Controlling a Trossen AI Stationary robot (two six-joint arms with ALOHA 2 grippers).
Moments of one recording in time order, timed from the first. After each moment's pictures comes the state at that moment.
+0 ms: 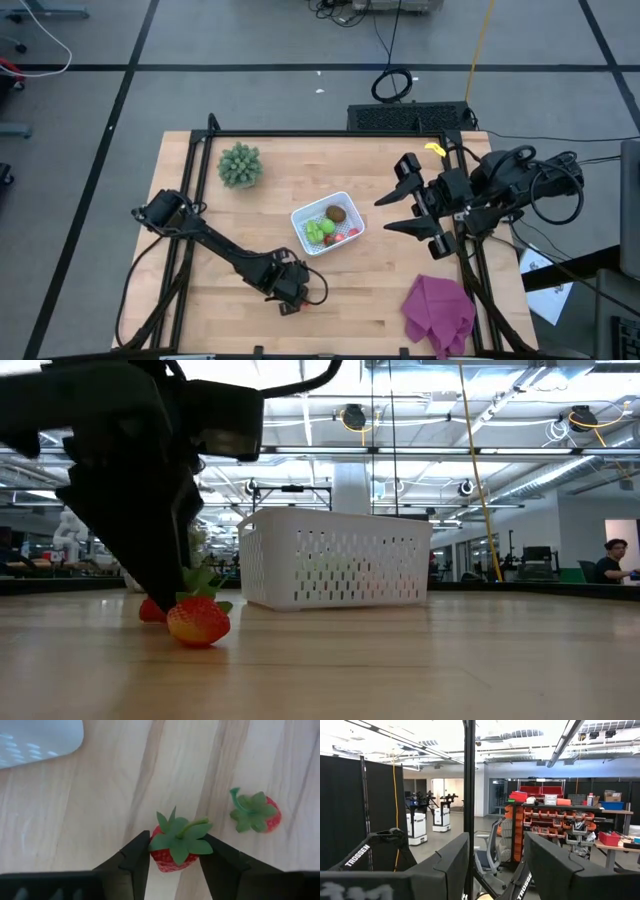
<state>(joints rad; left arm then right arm) -0.50 1.92 1.23 -0.57 -0.19 -0.71 0.33 1.16 1.38 0.05 0.00 0.00</state>
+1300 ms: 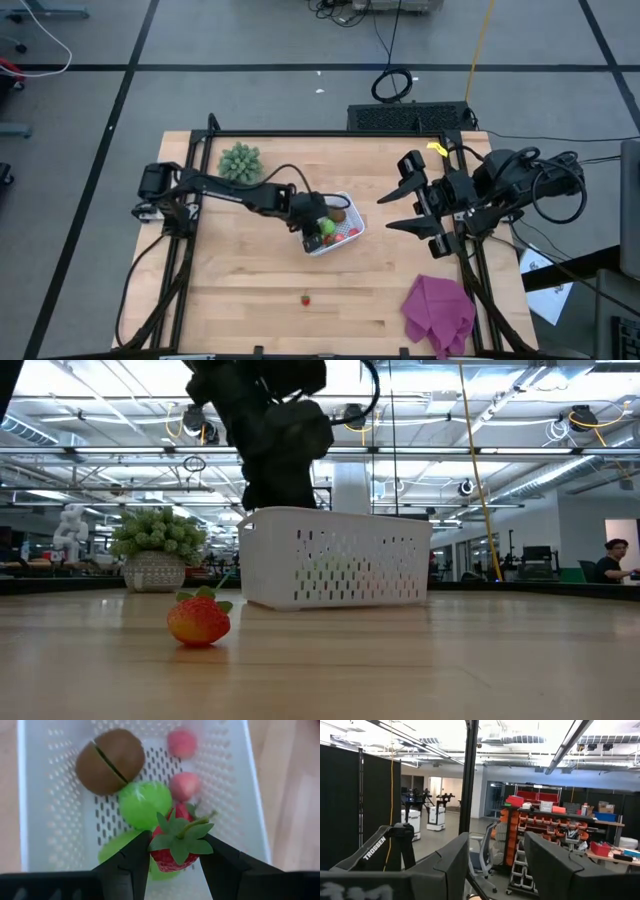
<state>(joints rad) -0.01 1.78 1.23 -0.46 0.06 -0.39 0.33 1.16 1.38 0.05 0.00 -0.07</state>
